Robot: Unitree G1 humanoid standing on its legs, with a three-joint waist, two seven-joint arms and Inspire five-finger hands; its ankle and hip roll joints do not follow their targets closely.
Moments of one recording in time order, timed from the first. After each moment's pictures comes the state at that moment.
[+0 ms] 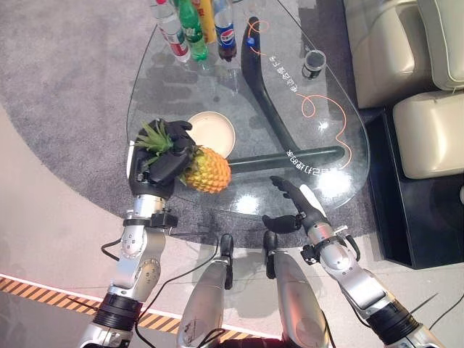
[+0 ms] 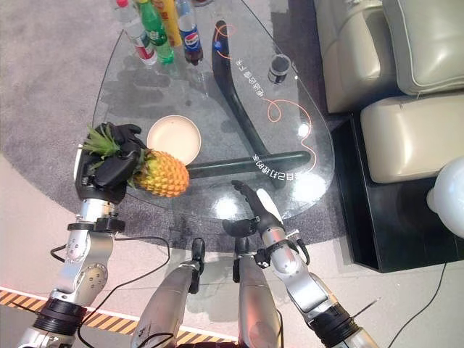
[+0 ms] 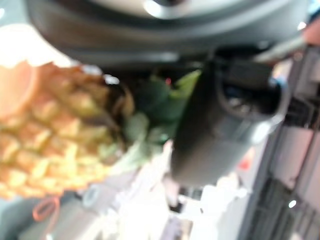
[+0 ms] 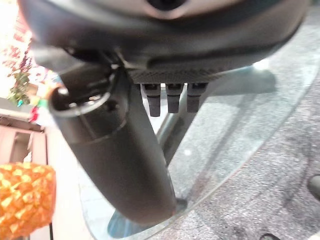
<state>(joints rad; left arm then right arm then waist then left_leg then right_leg) -0.28 0.48 -0.14 0.03 -0.67 -0.38 0.16 -0.19 -0.51 0.44 -0.05 -0.01 0.21 -0.19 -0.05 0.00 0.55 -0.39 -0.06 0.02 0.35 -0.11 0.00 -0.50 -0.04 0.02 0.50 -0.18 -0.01</state>
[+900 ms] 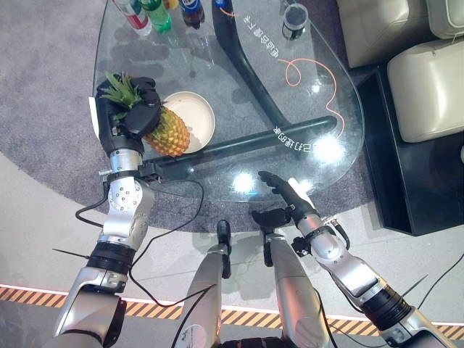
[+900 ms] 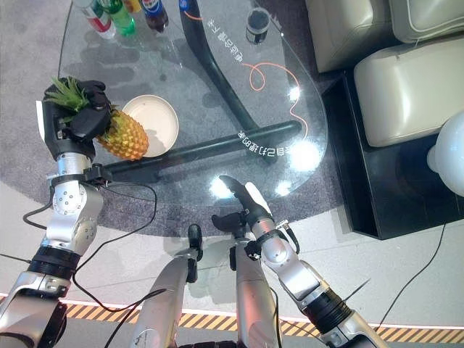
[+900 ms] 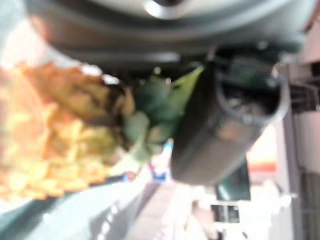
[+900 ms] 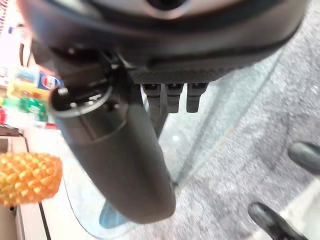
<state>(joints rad) -0.62 0.56 -0.20 0.36 -0.53 -0.39 0.42 -0.31 -0.50 0.55 -0.05 0.08 0.29 -0.17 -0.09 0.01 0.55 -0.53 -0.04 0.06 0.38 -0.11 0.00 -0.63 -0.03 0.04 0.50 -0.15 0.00</state>
